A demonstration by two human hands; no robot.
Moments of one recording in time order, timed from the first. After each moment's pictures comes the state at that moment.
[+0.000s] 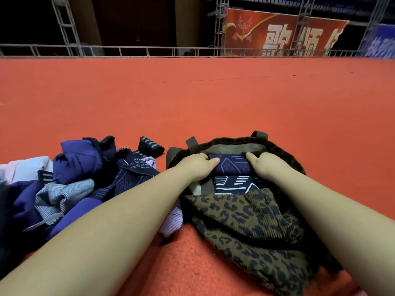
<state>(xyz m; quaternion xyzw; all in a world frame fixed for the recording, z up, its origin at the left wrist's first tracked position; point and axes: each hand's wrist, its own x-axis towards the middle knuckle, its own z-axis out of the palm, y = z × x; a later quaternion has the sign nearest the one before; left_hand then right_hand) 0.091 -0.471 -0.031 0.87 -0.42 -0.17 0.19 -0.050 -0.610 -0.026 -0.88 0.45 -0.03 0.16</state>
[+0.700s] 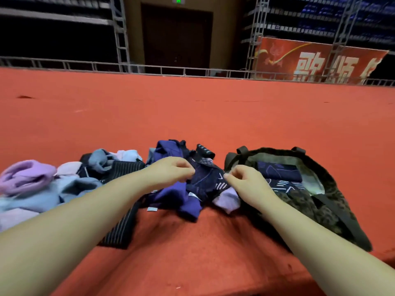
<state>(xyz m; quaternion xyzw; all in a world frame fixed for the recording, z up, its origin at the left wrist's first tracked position) 0.098 -0.209 0.040 0.81 -0.41 -0.18 0.38 -0.040 -0.387 0.012 -0.90 0.23 -0.21 0.29</state>
